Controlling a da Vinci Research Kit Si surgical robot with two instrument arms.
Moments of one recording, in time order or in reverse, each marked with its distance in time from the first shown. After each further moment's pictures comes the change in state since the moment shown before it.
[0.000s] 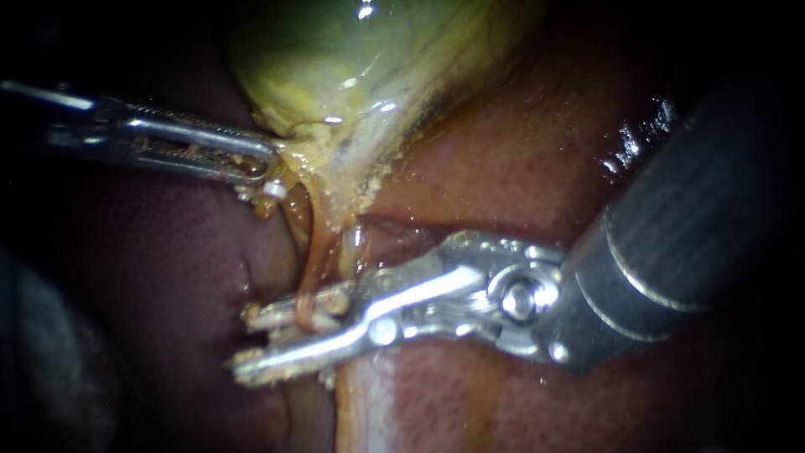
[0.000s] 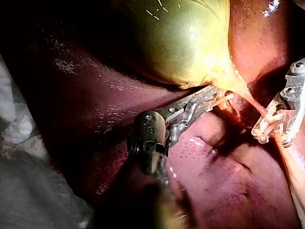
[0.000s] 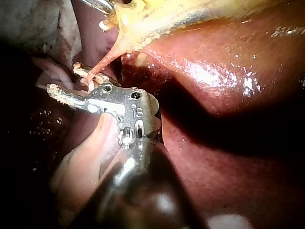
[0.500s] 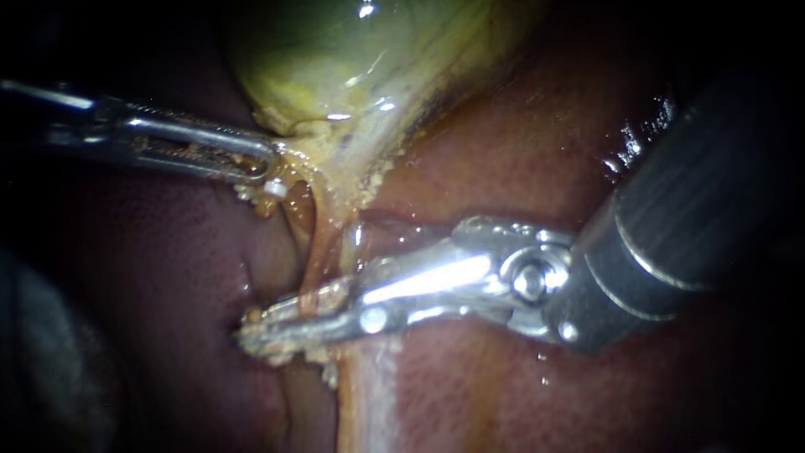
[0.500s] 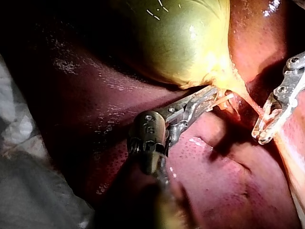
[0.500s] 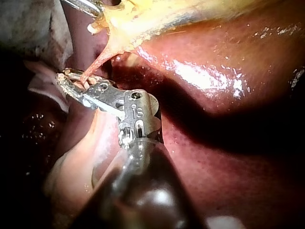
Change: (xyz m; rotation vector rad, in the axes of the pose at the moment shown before) right arm 0.000 0.001 -0.002 -0.052 0.000 0.010; left arm 0.000 0.000 0.000 0.000 0.000 0.000
